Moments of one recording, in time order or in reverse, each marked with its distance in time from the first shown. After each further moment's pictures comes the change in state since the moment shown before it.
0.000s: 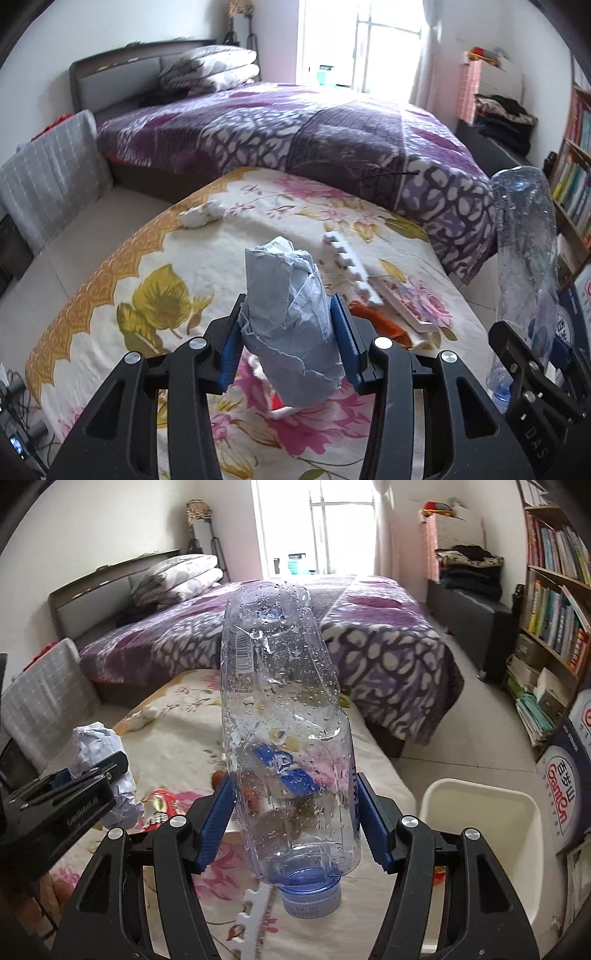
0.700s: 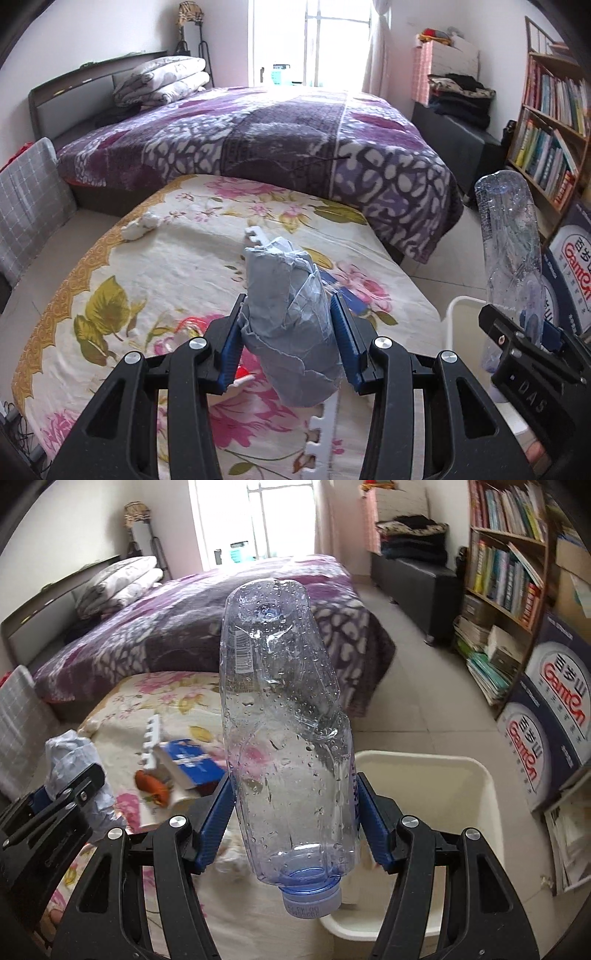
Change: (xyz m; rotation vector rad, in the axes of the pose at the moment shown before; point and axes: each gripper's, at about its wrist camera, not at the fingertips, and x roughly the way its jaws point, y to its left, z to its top) left arm -0.002 -0.076 -0.012 0.114 0.007 -0.114; right arm -0.005 -0.077 -0.006 0.156 0.073 -0.163
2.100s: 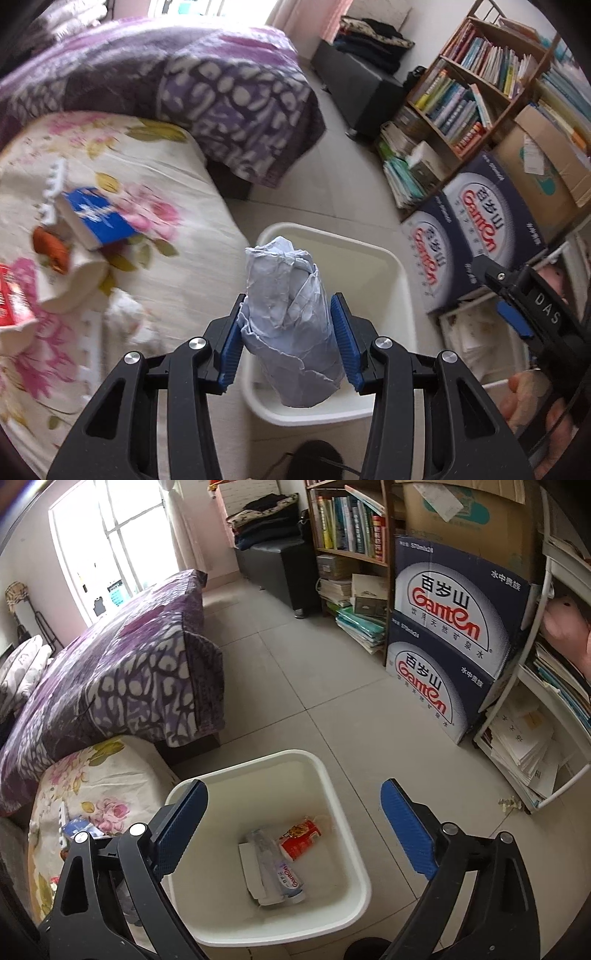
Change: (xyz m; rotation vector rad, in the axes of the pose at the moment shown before) left arm 0.029 -0.144 -0.025 0.020 0.296 -0.481; right arm -0.028 -0.178 0.003 0.380 0.007 -0.250
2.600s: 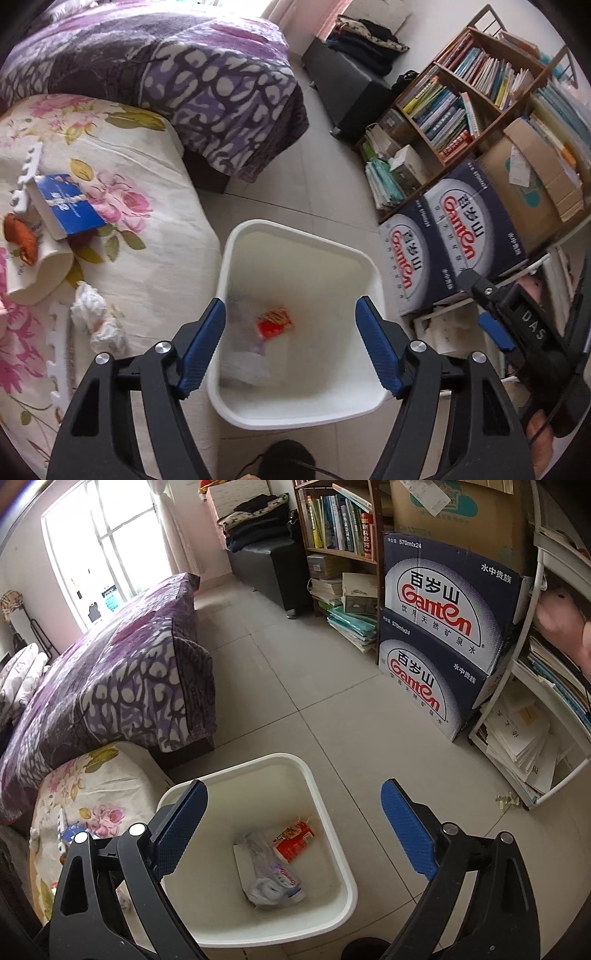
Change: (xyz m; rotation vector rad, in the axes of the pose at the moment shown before) left arm 0.005 -0.006 0.003 -0.040 0.005 -0.068; right arm 0.000 -0.013 0.004 0.020 -0.002 -0.005
